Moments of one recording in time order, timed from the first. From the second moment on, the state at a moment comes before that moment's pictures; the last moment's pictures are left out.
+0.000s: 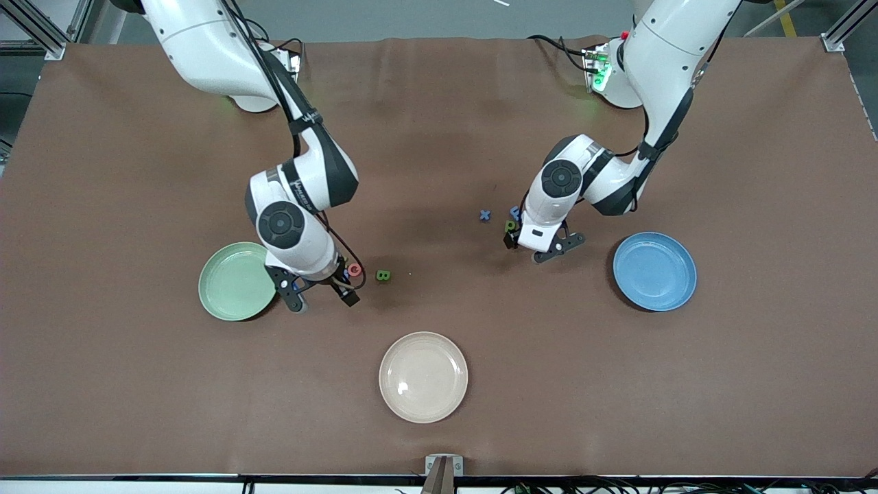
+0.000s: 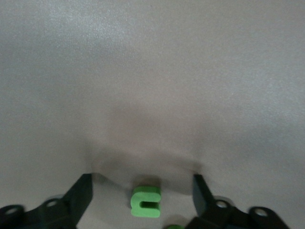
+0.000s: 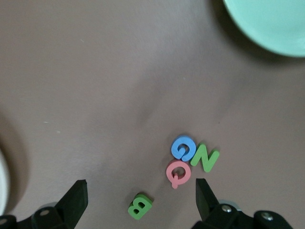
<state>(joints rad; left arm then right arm) -0.27 0.52 -0.30 -2.14 0.23 2.57 -1.17 0.54 0.58 -0.08 -1.68 0.09 2.24 1.40</state>
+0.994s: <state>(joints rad) -0.27 0.50 -0.31 -2.12 0.23 2.57 -1.20 0.61 0.67 -0.08 -1.67 0.09 2.31 1.61</state>
